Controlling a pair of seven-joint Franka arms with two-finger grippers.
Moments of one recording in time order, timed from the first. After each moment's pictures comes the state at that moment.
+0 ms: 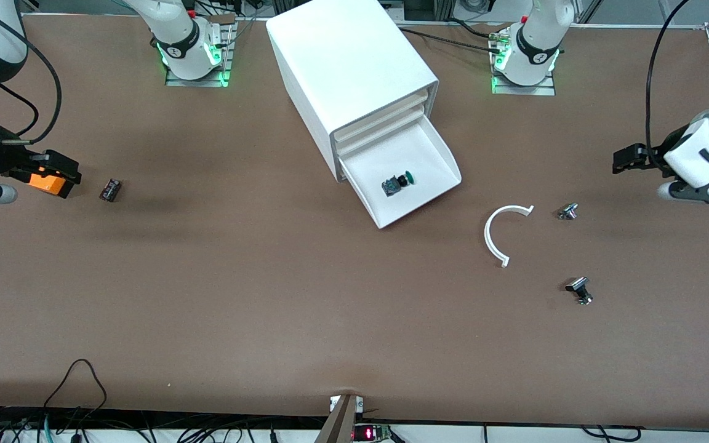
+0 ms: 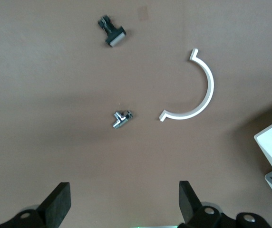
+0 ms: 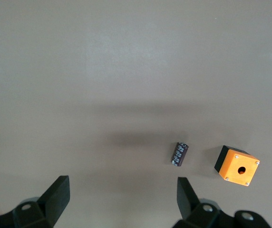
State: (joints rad) left arm 0.12 0.08 -0.09 -1.74 0.04 1.62 0.10; right arm -0.02 0.08 -0.02 -1.69 -0.03 1.72 -0.03
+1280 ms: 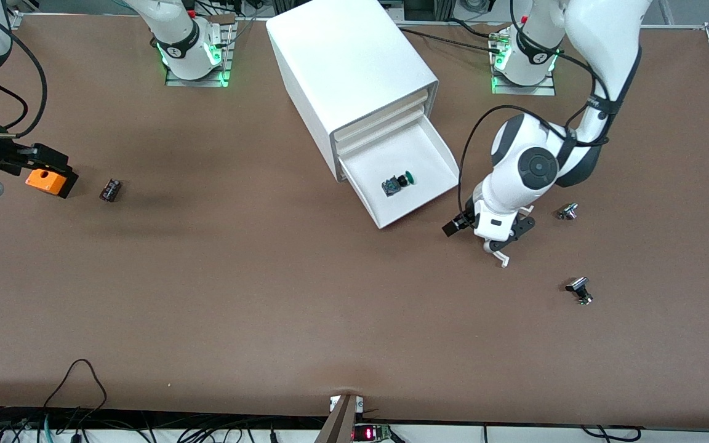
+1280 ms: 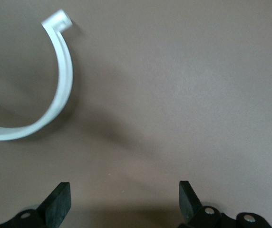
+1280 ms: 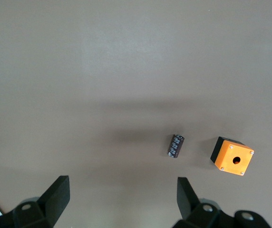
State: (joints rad) left arm -0.17 0.42 -0.24 -2.00 -0.08 2.42 -0.96; right arm -0.02 0.08 -0.04 -1.66 -0.03 1.66 -0.03
